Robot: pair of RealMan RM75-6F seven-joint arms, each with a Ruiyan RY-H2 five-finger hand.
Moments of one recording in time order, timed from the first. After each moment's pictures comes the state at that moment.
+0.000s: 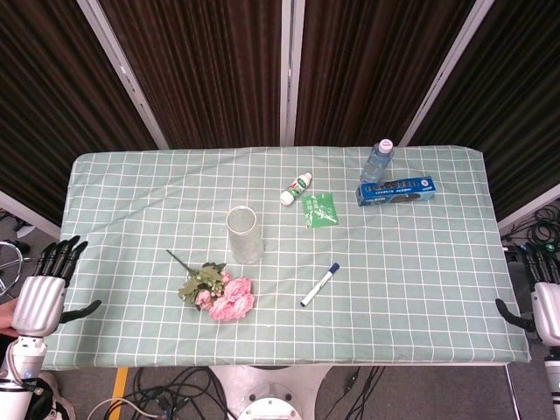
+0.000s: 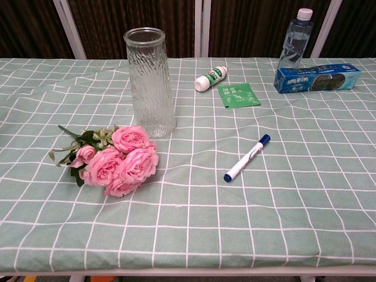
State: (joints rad) left arm -0.13 -1.24 -0.04 -1.51 1.56 1.51 -0.06; right arm 0.07 -0.99 0.11 -1.67 -1.36 1.38 0.09
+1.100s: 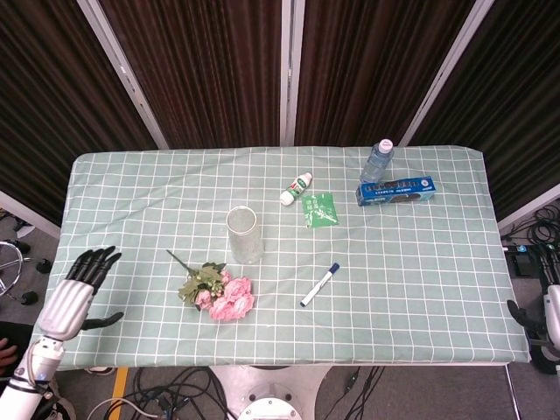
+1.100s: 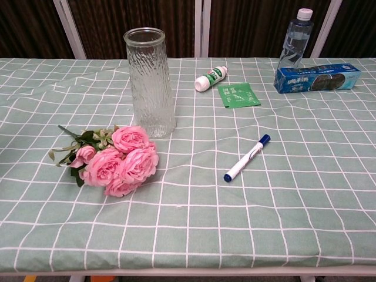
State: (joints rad) left arm -0.19 -1.22 0.02 -1.52 1.68 1.44 -0.13; right arm 0.05 -0.98 0.10 -1.65 -1.36 1.41 0.09
